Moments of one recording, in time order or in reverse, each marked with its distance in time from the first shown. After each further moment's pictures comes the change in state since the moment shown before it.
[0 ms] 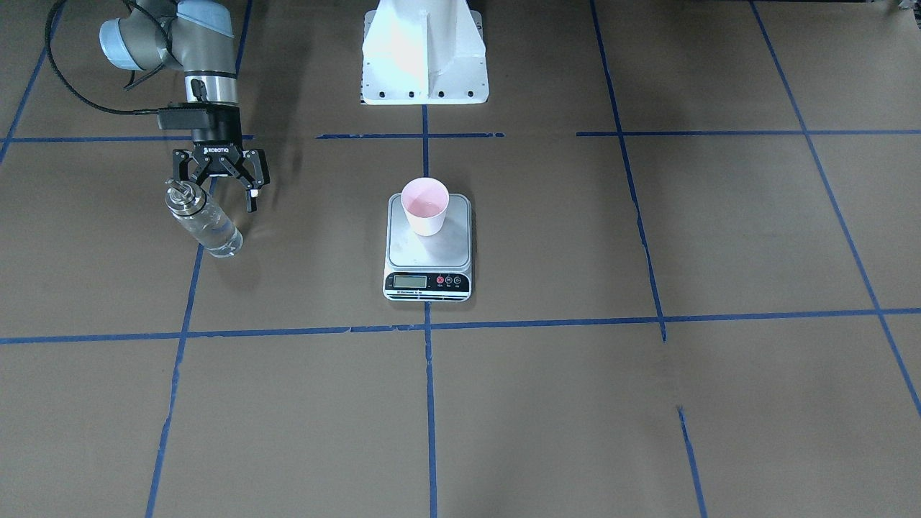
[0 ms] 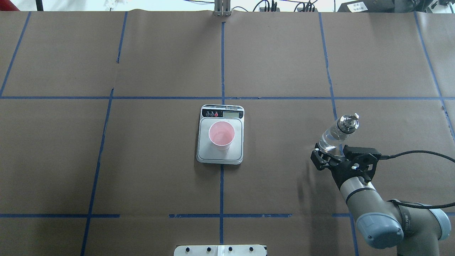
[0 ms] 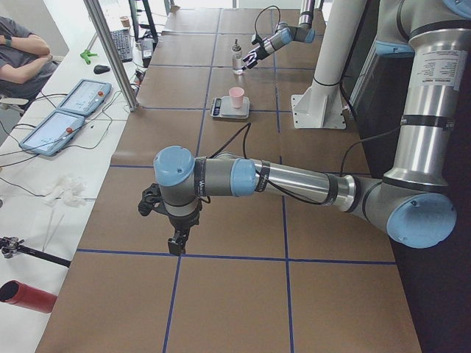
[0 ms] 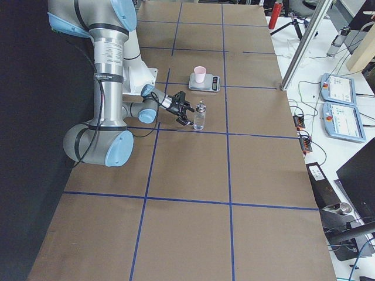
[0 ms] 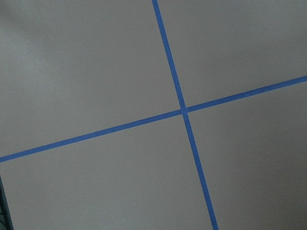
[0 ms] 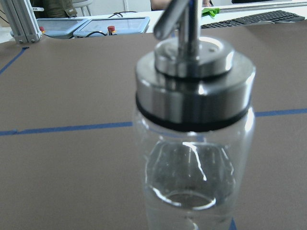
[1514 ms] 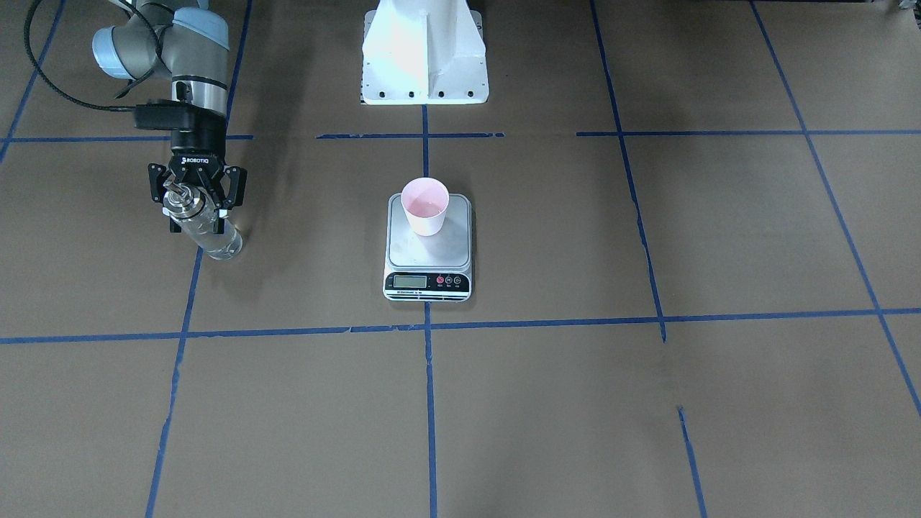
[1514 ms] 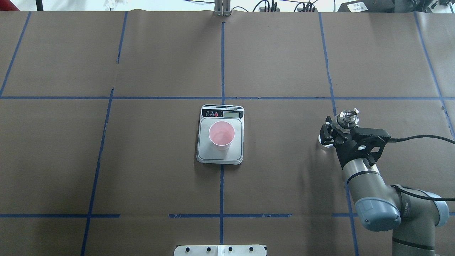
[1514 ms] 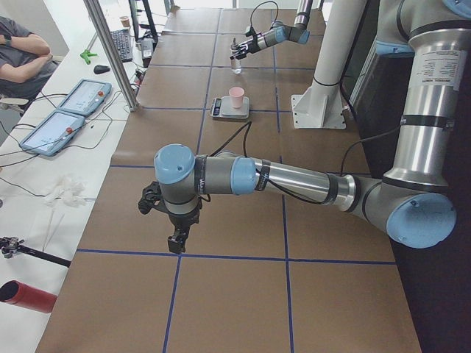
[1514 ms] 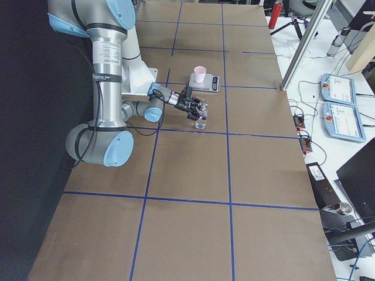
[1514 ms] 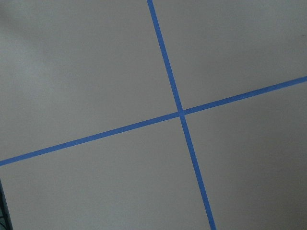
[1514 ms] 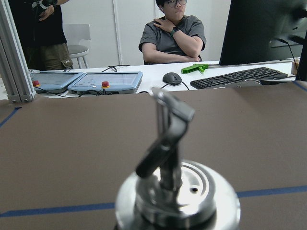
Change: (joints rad) left arm 0.002 0.000 -0.008 0.003 0.000 0.000; right arm 0.076 0.033 0.005 0.000 -0.118 -0.076
